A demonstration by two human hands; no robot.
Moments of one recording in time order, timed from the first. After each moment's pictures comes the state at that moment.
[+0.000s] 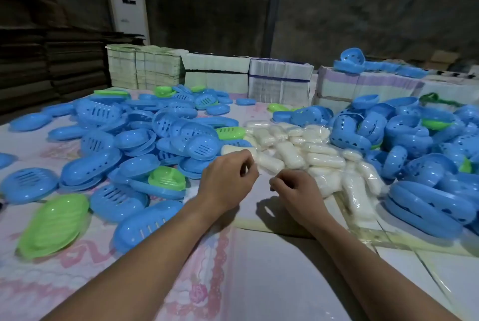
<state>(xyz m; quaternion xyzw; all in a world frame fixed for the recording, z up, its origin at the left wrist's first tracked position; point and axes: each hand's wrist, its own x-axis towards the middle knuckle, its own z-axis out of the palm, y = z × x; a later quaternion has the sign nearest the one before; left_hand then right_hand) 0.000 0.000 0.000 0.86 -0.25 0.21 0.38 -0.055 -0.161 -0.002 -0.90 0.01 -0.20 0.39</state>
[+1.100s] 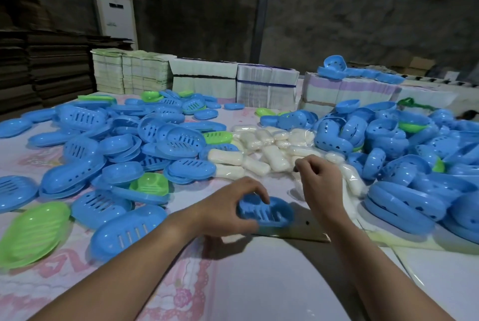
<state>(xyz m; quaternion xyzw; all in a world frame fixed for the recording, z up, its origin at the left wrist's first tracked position) -0.024 0.008 0.000 0.79 -0.45 -0.08 0.40 -0.064 -0.203 0.020 -0.81 0.06 -0.39 0.43</state>
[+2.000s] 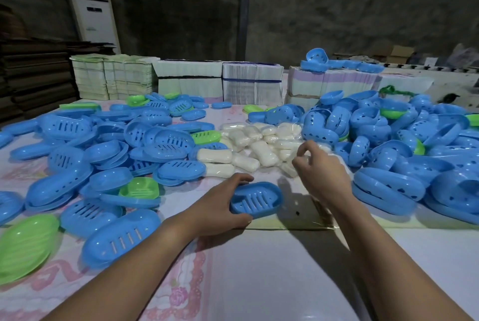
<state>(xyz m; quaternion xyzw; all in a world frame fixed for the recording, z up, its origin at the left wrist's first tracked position) -0.020 0.002 -0.016 0.83 -0.38 -0.09 0.39 -0.076 -0.232 0.034 -0.93 0.15 -0.27 0.21</state>
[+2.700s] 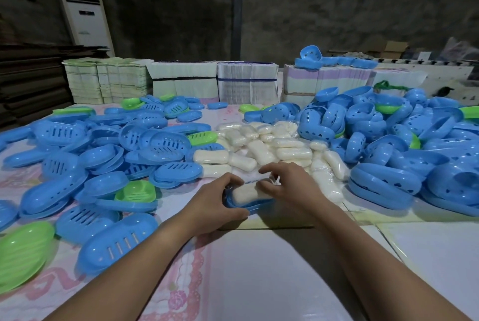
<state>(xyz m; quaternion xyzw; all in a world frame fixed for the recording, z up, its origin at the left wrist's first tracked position) -0.013 0.002 -0.018 0.86 -0.33 -0.06 0.39 -0.067 -0.206 0.013 -0.96 0.00 -0.18 0.23</state>
